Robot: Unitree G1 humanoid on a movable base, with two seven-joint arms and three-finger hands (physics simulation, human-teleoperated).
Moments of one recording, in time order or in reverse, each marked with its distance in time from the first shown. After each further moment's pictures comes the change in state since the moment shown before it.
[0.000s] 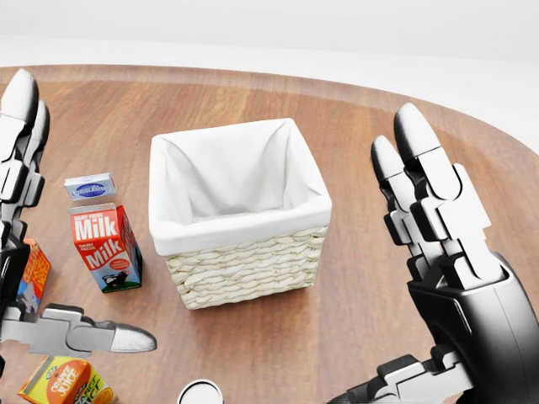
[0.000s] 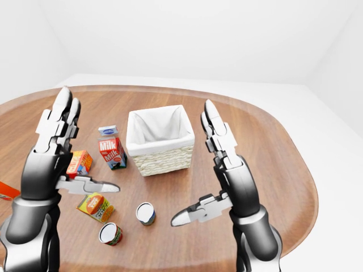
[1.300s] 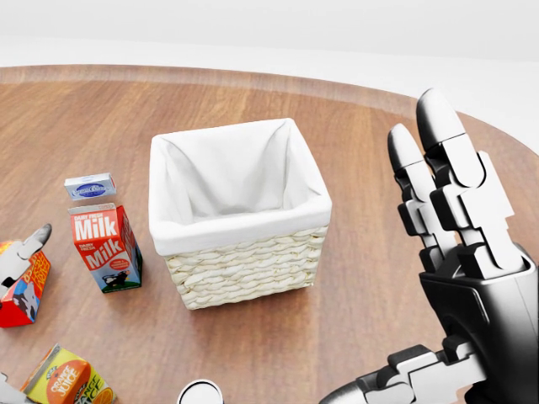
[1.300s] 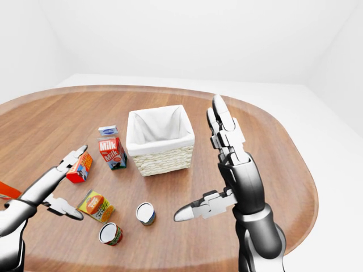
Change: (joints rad) left arm 0.043 0.238 0.281 0.458 0.215 -0.014 -0.407; right arm -0.030 0.004 -0.041 -0.012 0.034 0.032 -0.018
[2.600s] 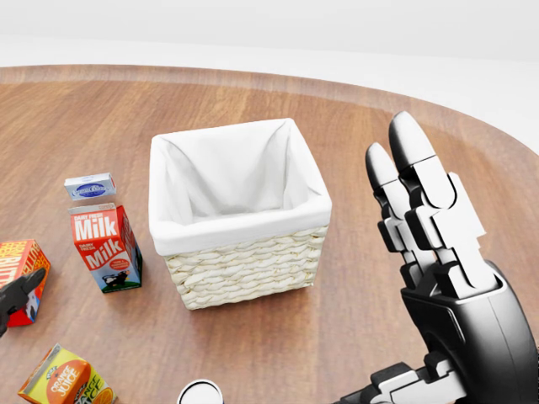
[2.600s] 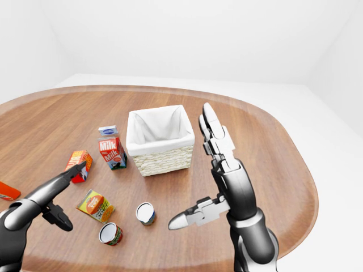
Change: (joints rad) left arm -0.021 0.083 -0.045 0.193 0.322 0.000 0.000; right arm 0.057 0.000 0.068 0.018 -0.027 -0.059 -0.002
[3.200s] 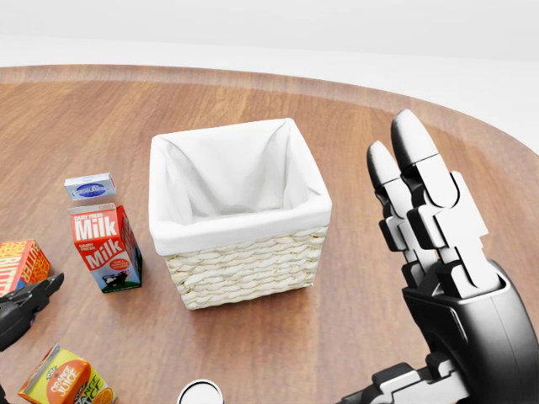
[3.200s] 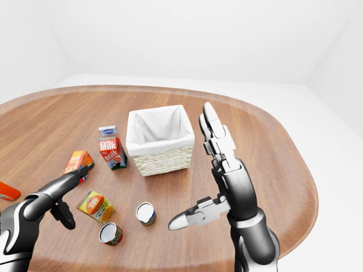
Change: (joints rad) left arm -0.074 0.013 -0.088 0.077 0.148 0.000 0.000; right arm 0.000 -0.002 0.000 -0.009 0.002 0.005 -0.001
